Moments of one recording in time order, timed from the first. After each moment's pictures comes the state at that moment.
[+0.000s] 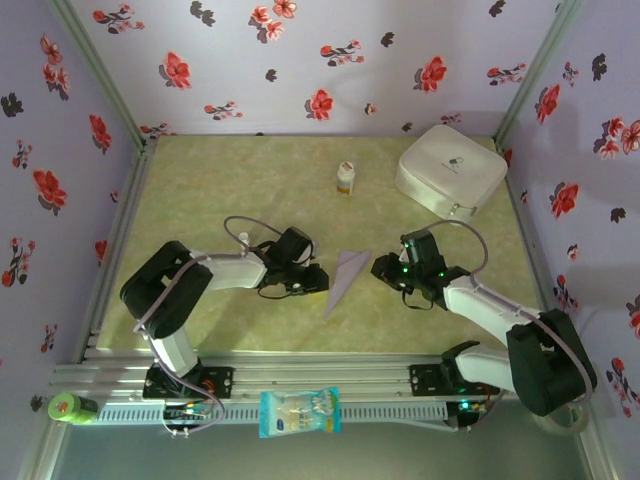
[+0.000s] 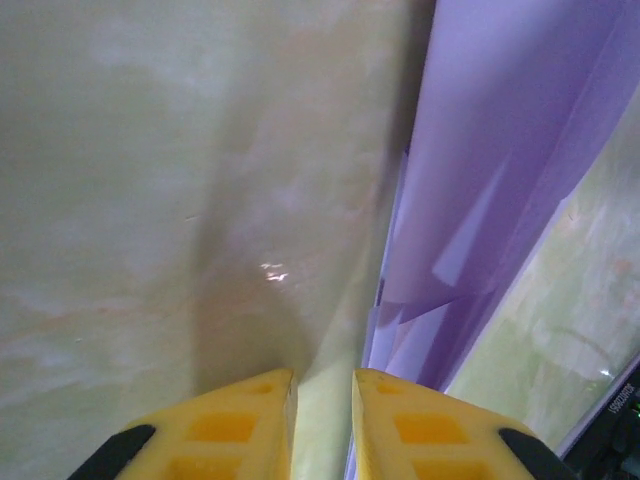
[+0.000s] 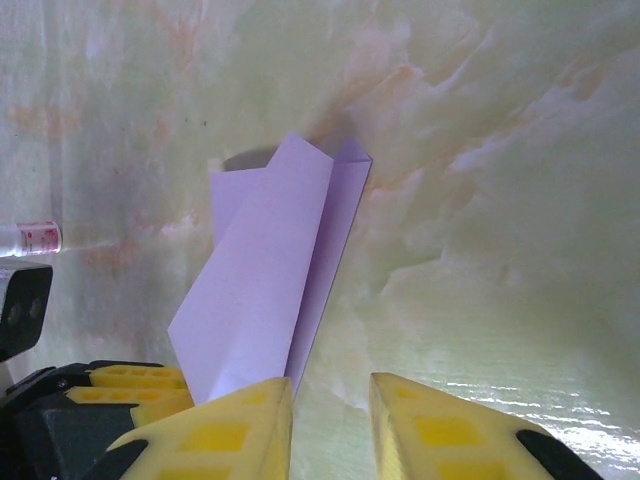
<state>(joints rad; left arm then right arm) -0.80 1.75 0.84 -0.09 0.40 -0.82 0.43 1.19 0.47 -0.14 -0.31 0.88</state>
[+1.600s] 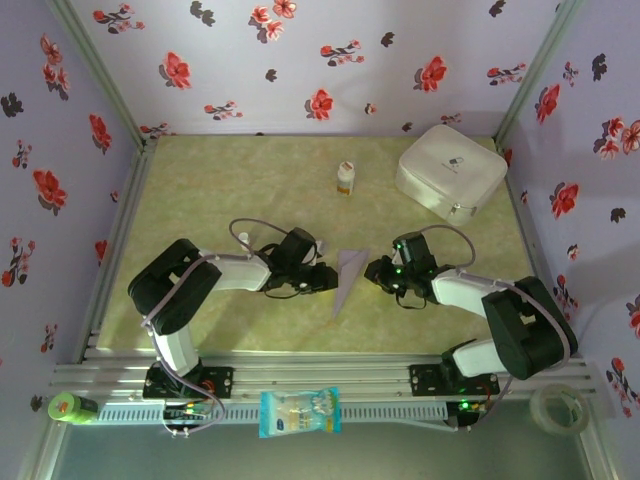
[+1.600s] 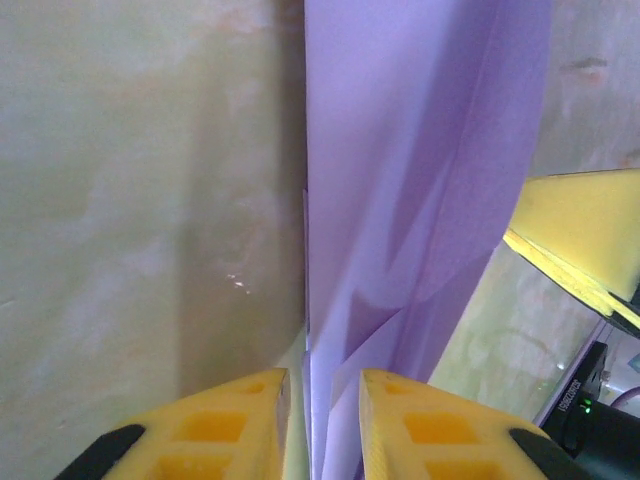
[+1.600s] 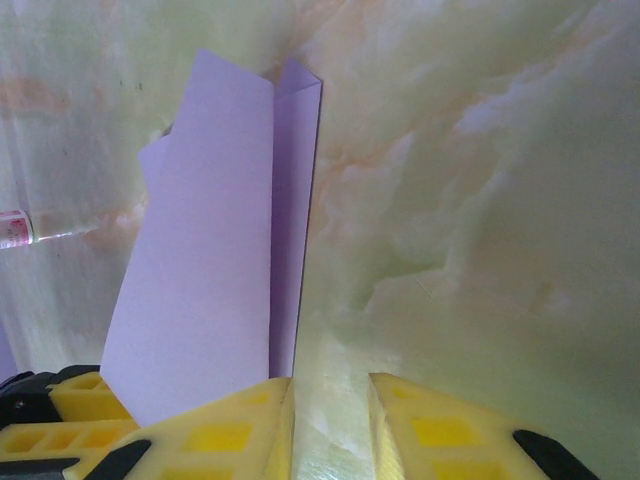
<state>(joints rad) -0.83 1.79 0.82 0.09 0.45 -0.86 0.43 1.39 0.46 0.02 -0.40 0.92</state>
